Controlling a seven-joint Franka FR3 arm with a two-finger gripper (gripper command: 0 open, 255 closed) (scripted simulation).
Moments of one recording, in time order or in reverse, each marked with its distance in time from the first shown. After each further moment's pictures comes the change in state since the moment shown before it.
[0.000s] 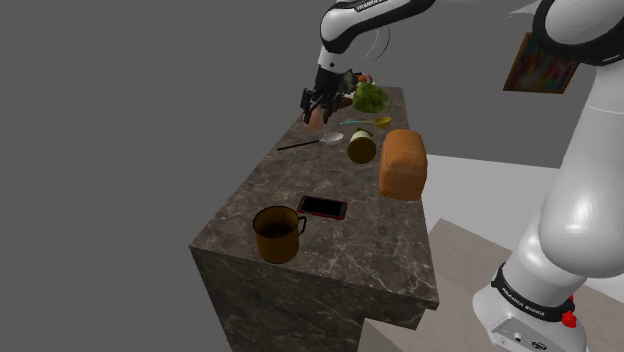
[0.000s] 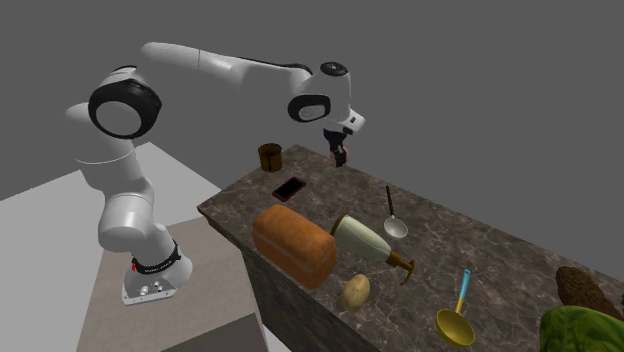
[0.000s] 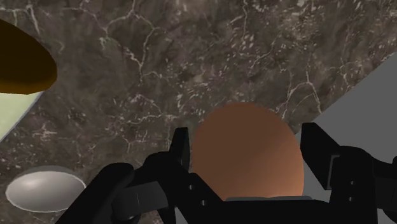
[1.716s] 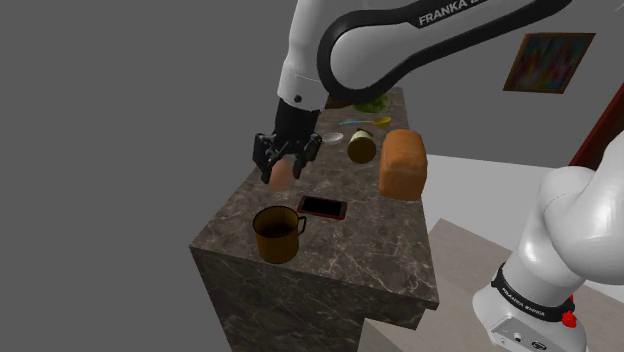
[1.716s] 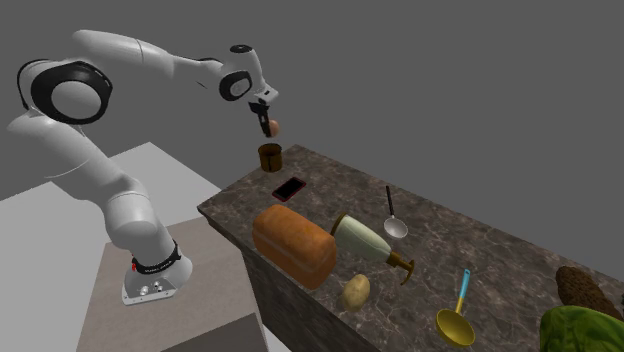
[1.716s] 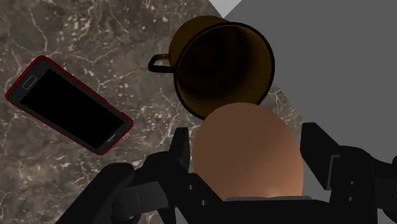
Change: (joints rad) arm 0.262 -0.343 0.324 -0.412 -0.086 0.176 0.601
